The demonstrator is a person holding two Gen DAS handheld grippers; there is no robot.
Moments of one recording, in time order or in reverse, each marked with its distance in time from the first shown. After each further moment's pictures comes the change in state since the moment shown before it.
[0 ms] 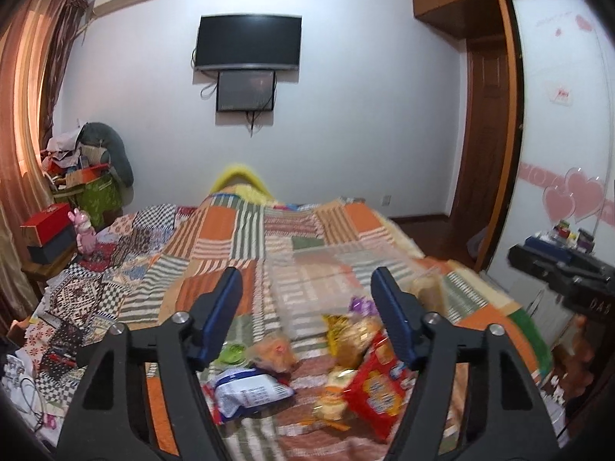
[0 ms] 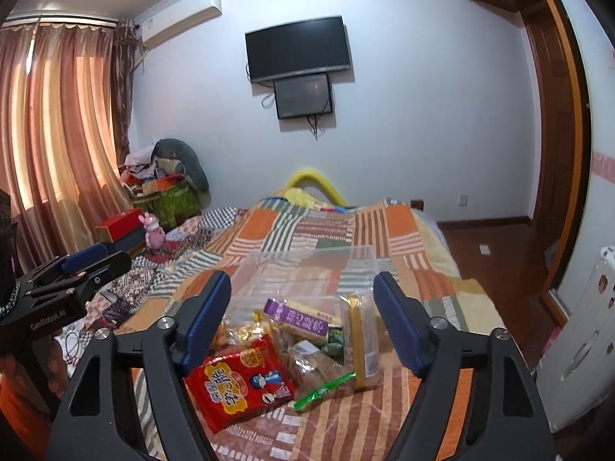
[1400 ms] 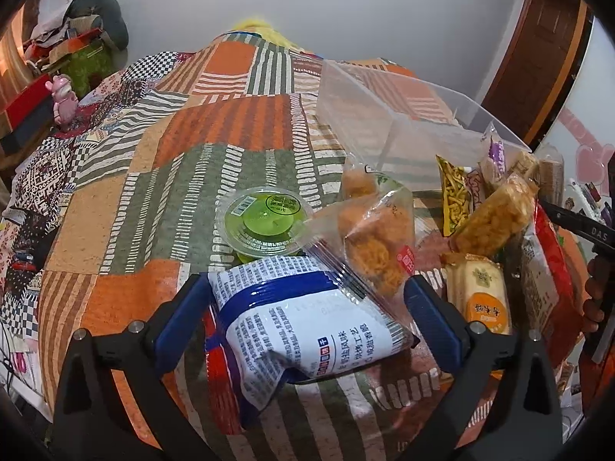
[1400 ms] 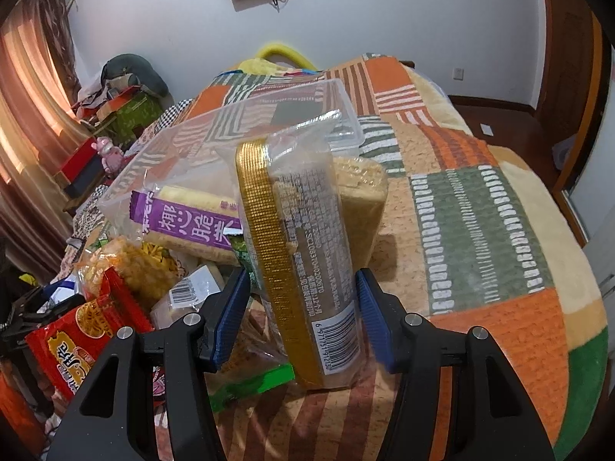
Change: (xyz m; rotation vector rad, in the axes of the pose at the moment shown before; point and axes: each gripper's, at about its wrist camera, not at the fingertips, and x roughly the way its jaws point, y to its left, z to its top) left arm 0.143 0.084 -0.122 -0.139 0.500 -0.032; right arm 0.131 -0.063 -0.061 0.135 0.460 -0.021
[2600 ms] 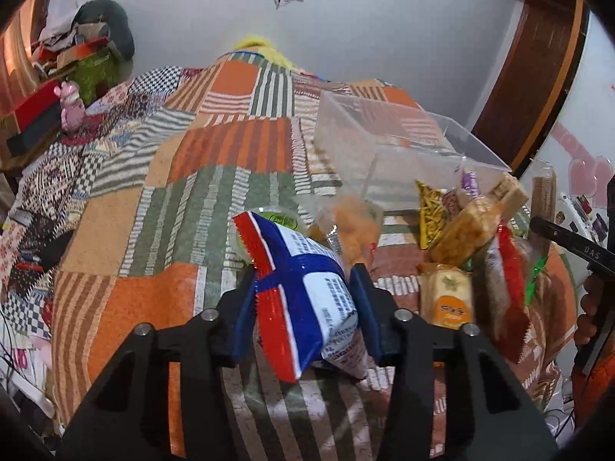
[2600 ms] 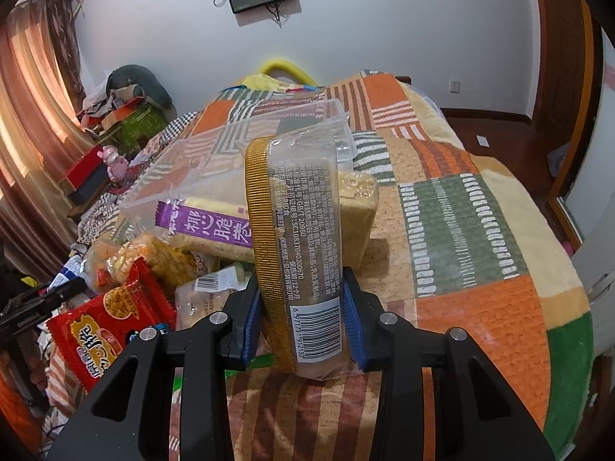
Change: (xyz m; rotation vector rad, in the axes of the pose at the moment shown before) left arm -0.040 0.000 0.000 -0.012 -0.072 -0.012; right arm -0.027 0.003 -0.005 -0.006 -0.065 -0.006
